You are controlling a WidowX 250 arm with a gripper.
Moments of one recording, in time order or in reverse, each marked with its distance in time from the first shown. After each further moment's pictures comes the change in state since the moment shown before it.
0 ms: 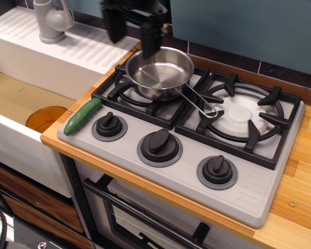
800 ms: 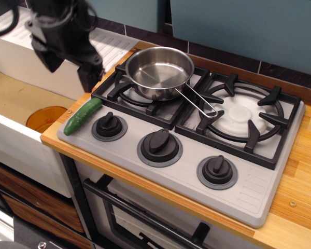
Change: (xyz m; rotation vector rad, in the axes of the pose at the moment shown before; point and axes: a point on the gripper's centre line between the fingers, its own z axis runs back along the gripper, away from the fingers) arm -0.067 0.028 -0.021 0.177 -0.166 0.071
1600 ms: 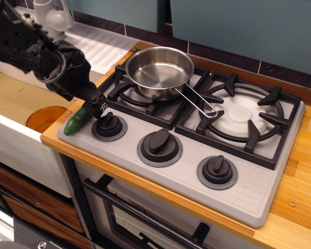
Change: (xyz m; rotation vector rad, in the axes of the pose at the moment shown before) arm -0.016 0.003 -0.069 -0.115 -0.152 -0.002
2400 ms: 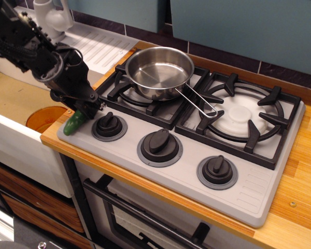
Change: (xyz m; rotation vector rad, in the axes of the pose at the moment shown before) arm -0.003 -0.007 -0.003 -0.104 0.084 0.070
